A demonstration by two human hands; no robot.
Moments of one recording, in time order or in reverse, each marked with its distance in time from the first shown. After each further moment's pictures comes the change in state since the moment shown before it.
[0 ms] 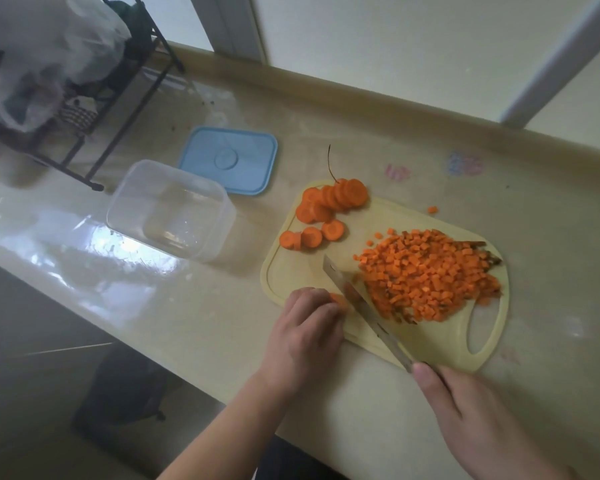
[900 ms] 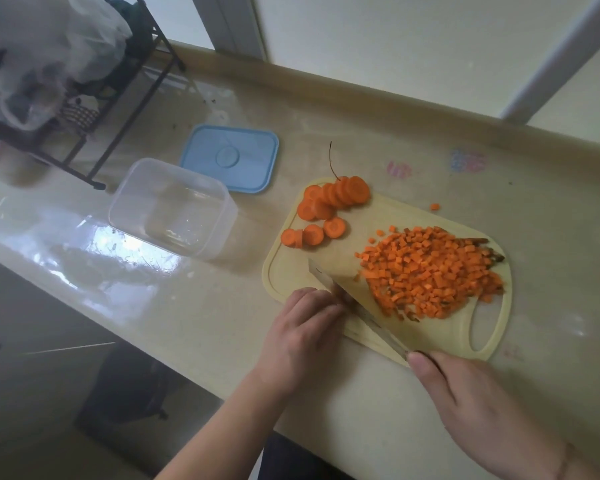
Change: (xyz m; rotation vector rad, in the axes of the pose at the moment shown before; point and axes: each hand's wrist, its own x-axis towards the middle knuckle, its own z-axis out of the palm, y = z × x) left_hand -0.004 -0.010 -0.005 -0.012 -0.055 0.087; right_hand 0.009 0.002 -0.003 -0.087 0.008 -0.155
